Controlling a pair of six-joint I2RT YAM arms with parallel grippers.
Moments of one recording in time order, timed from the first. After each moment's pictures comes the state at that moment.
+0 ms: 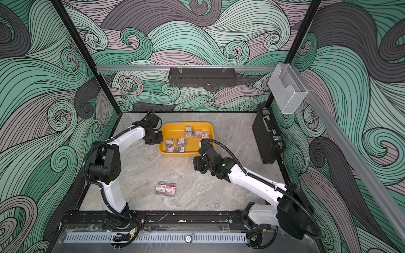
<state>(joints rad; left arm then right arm) -0.25 1.90 1.45 -0.77 -0.07 -0.38 0.81 1.27 0.85 -0.40 0.12 0.52</state>
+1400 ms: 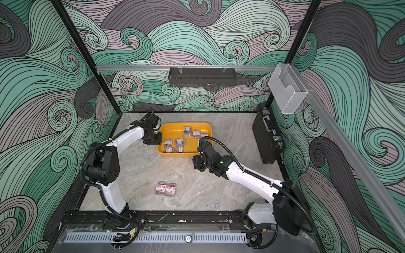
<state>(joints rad) -0.27 1.86 1.46 -0.83 -0.06 -0.28 0.80 1.32 0.88 -0.40 0.11 0.49</state>
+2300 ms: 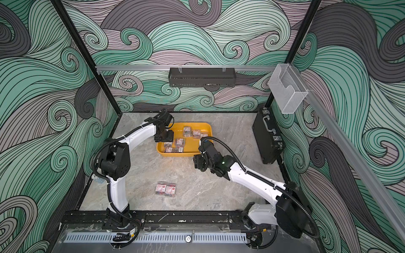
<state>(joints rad) -0.39 2.04 1.66 -0.88 -0.15 -0.39 0.79 1.29 0.88 -0.41 0.12 0.49</state>
